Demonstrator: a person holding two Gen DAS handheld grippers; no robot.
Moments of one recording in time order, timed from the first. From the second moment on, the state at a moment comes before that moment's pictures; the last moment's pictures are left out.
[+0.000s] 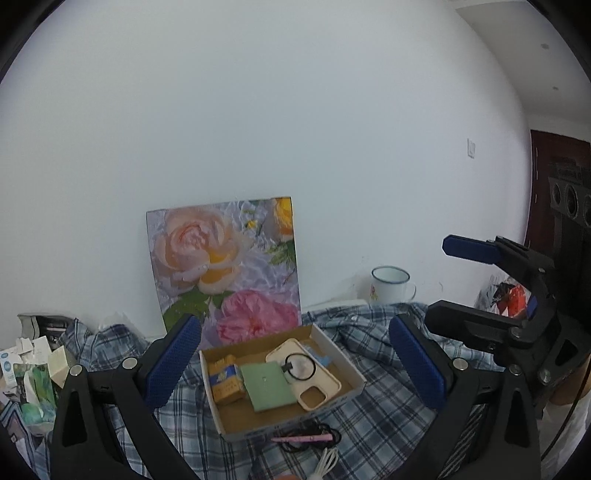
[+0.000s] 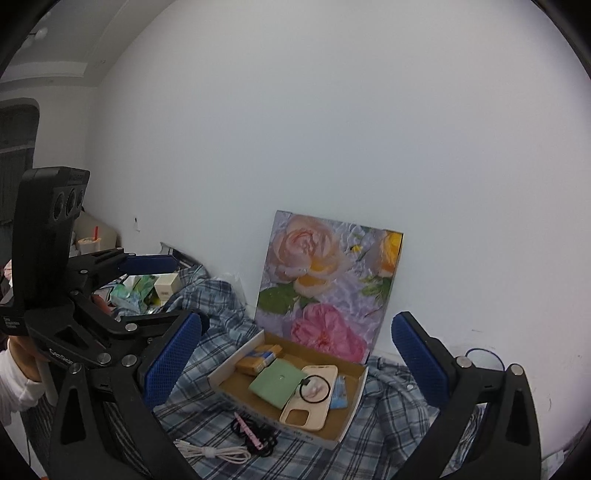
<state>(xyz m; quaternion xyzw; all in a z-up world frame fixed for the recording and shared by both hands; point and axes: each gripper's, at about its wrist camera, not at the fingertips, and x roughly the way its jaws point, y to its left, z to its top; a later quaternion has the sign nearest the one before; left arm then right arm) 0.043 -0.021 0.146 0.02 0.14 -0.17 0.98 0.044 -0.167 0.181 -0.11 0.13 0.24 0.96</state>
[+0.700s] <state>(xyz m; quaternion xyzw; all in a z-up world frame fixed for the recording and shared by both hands) 0.087 -0.020 0.059 0.05 0.24 -0.17 0.95 0.091 -0.166 0.088 -0.09 0.22 0.28 0.93</state>
